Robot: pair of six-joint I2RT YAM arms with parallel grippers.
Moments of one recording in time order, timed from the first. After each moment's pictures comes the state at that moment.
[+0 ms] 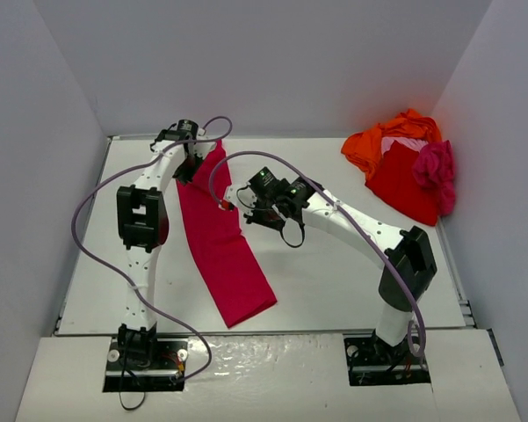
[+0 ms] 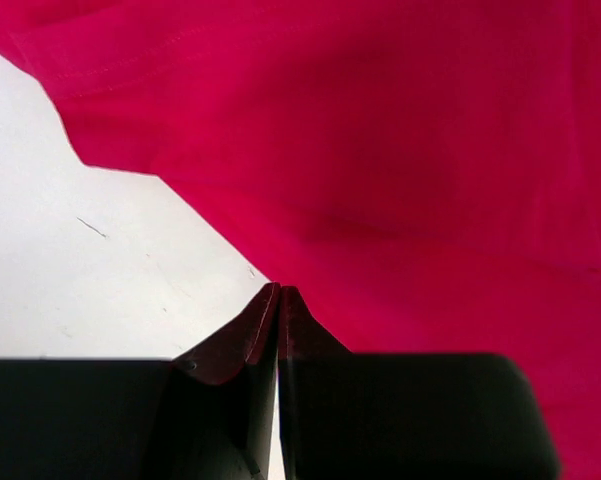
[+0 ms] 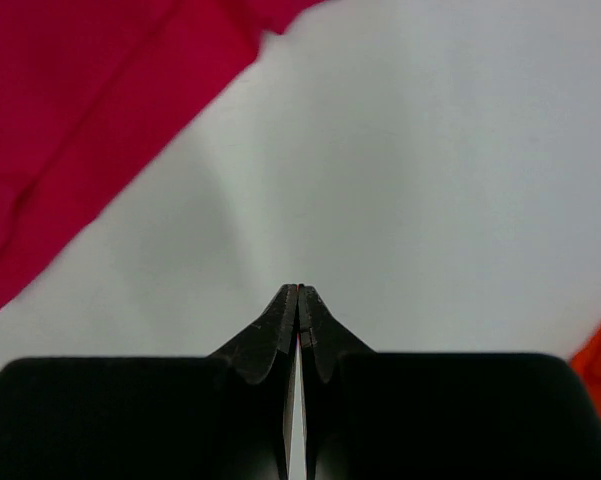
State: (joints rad) left arm -0.16 2.37 2.21 -1.03 -0.07 0.39; right arm 0.83 1.76 1.56 -0.81 0.08 -0.55
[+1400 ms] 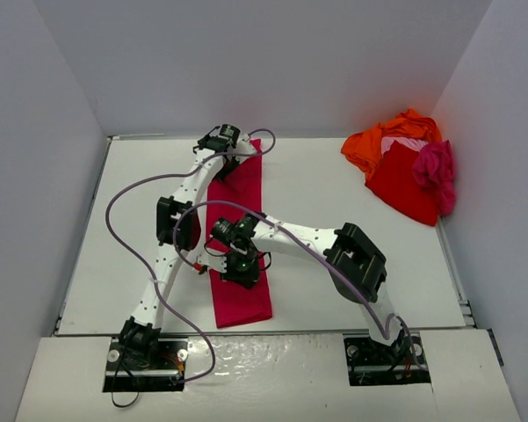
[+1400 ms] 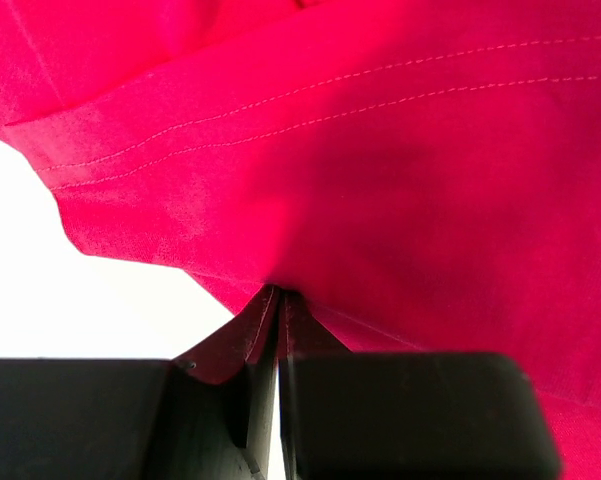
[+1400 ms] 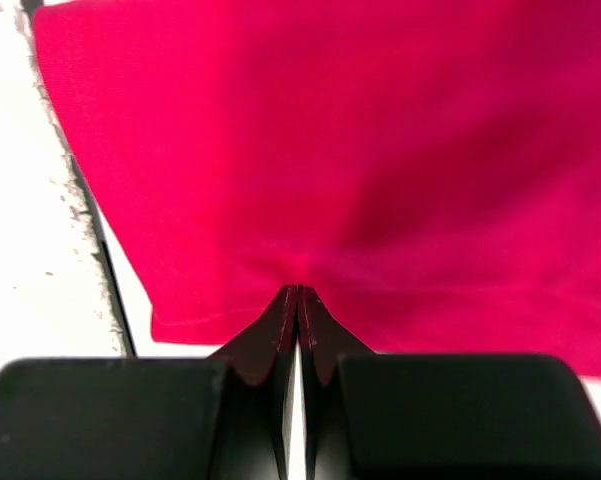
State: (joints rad) left arm -0.34 2.77 2.77 -1.11 -0.14 0.55; right arm 1.04 2.06 1.59 -0.98 -0.34 -0.56
